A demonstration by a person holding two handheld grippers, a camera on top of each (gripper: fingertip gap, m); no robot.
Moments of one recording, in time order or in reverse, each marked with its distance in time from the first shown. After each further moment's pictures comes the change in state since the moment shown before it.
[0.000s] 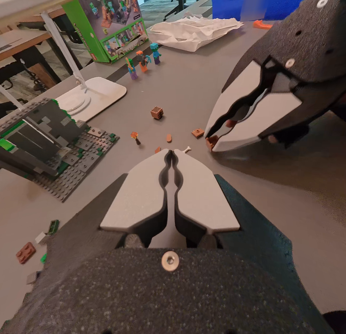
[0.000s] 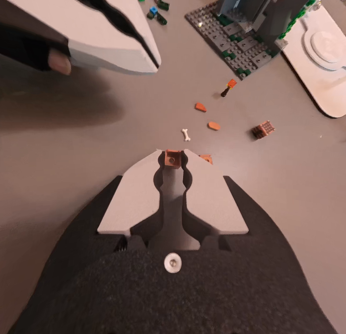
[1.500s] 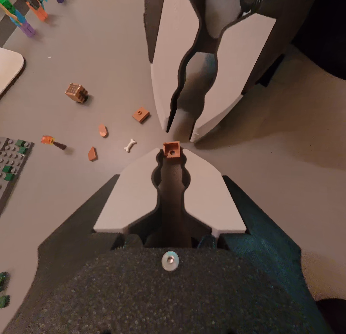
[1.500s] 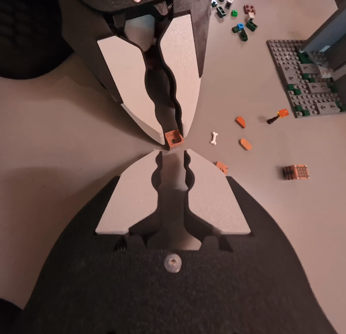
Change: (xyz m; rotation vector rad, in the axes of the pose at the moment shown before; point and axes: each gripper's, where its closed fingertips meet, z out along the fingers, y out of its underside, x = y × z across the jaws) left arm 0.062 0.035 0.035 -0.267 0.264 0.120; right arm -0.016 0.014 -0.011 0.086 -0.398 -0.322
